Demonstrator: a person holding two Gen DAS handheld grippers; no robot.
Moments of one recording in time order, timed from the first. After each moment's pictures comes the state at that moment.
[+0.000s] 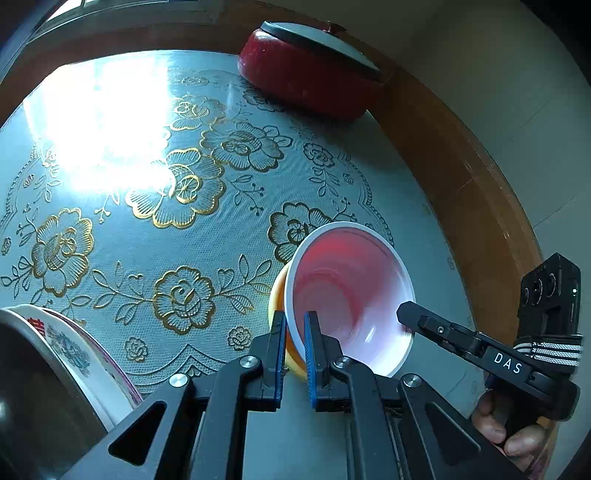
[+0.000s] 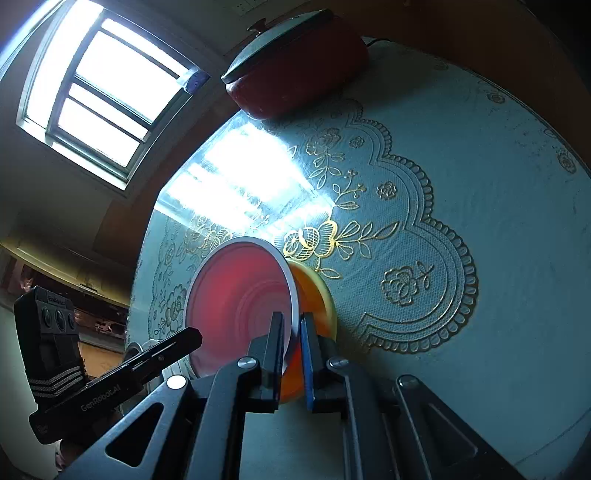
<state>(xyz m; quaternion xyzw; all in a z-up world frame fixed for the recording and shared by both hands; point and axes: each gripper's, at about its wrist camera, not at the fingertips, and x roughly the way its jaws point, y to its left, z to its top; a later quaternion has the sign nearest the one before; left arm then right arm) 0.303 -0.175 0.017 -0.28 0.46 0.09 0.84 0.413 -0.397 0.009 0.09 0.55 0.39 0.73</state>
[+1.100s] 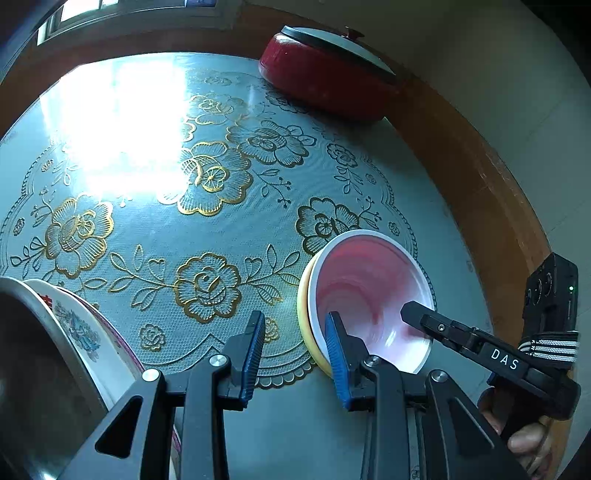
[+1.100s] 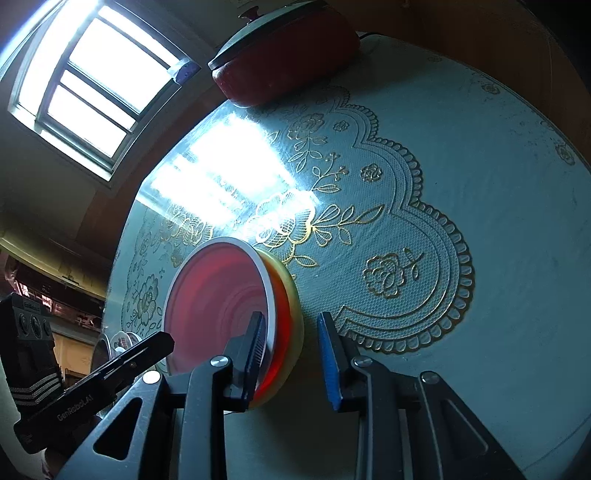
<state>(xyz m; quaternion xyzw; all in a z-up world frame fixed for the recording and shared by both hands) 0.285 -0.175 0.011 -0.28 0.44 0.13 0.84 0.412 -0.396 -0.013 0.06 0.55 0.37 0.74</state>
